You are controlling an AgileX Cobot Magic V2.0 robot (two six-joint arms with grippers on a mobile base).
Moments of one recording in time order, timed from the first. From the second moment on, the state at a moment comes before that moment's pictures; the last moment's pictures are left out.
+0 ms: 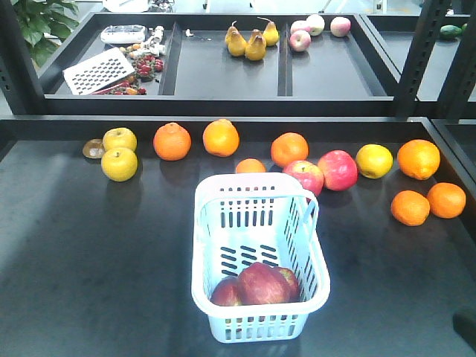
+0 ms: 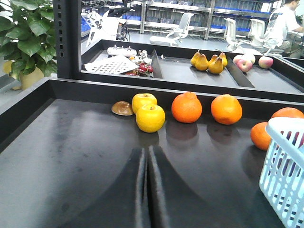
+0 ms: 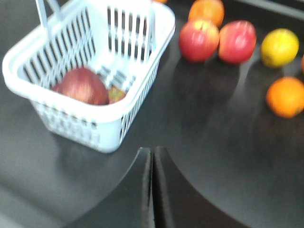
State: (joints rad) left arm 0.01 -0.01 0.03 0.06 0.17 -0.21; right arm 0.36 0.35 -0.39 -0.02 0.65 -0.11
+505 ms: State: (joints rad) left arm 0.01 -0.01 0.03 0.07 0.17 -0.21; right arm 0.29 0.19 0.00 0.00 0.19 -0.10
